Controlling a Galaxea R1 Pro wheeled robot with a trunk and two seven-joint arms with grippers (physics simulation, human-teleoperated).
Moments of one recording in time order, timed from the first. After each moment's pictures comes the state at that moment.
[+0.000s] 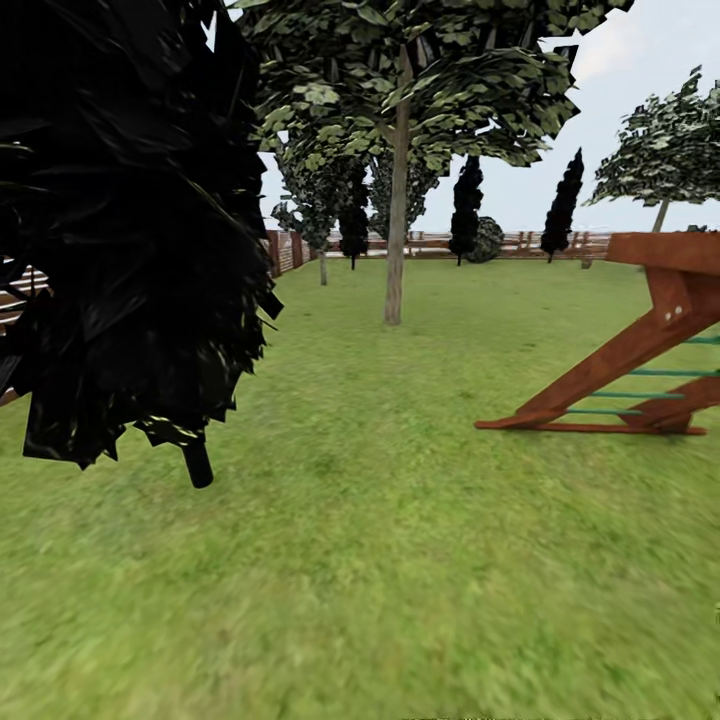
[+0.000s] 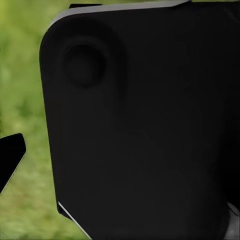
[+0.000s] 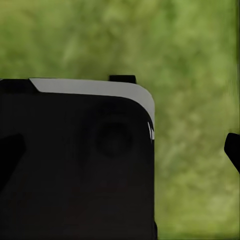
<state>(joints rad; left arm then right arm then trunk) 0.00 -0.03 0.00 -0.04 0.00 -0.01 0.00 -0.01 -0.02 0.00 -0.04 -0.01 -0.22 0.00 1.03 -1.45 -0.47</state>
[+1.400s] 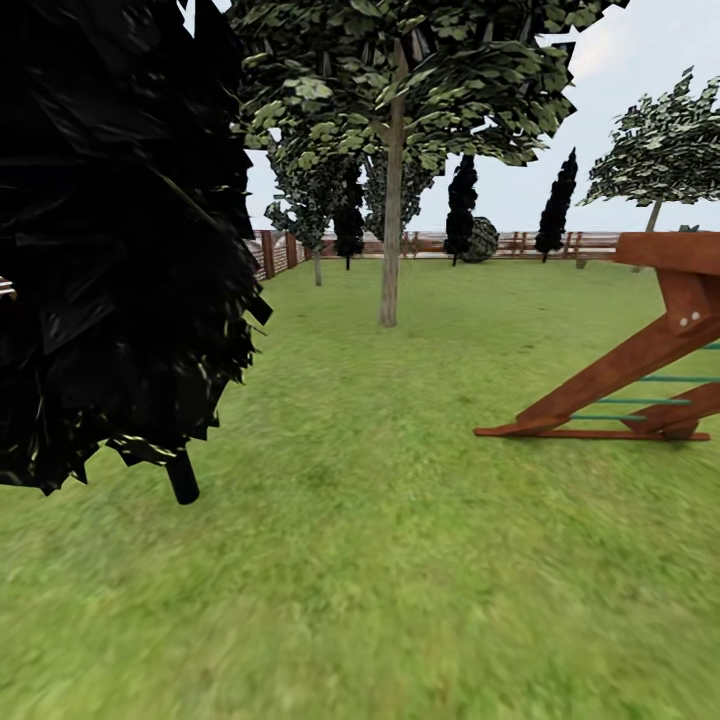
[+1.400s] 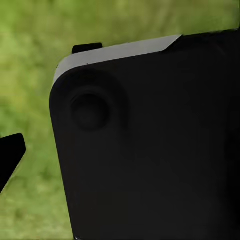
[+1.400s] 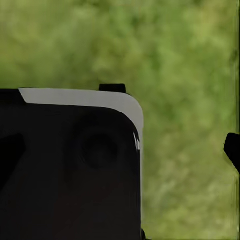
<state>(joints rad) 0.00 -0.03 -0.01 -0.12 -0.10 -0.01 0.01 -0.01 -0.04 0.00 -0.06 -0.01 -0.23 0.00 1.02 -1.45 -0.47</state>
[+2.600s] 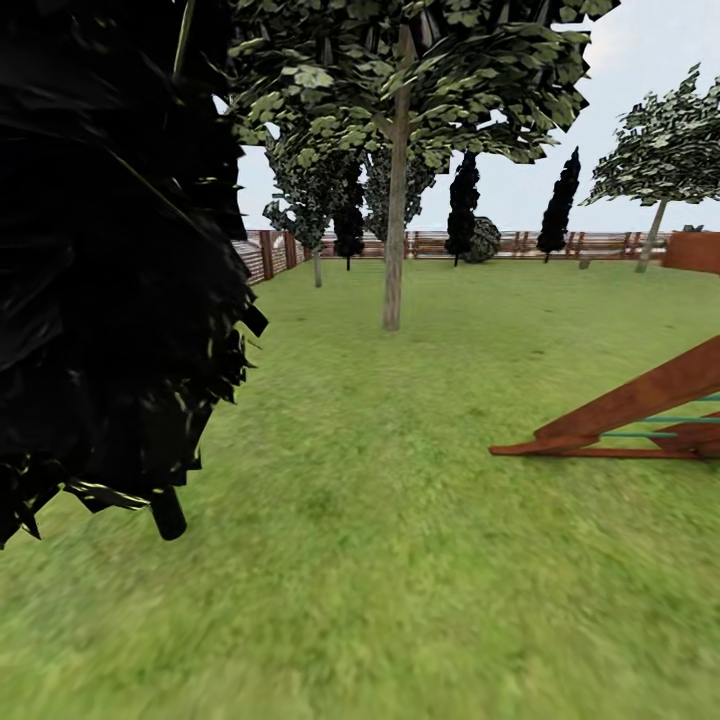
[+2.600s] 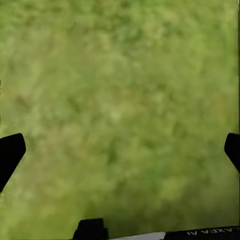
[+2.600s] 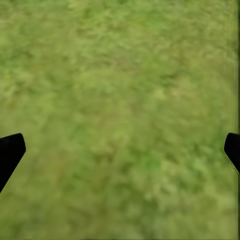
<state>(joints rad) 0.00 -0.07 0.00 -0.59 -0.09 -0.05 0.00 -0.01 -0.03 -0.01 -0.43 -0.01 -0.46 -0.07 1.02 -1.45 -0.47</state>
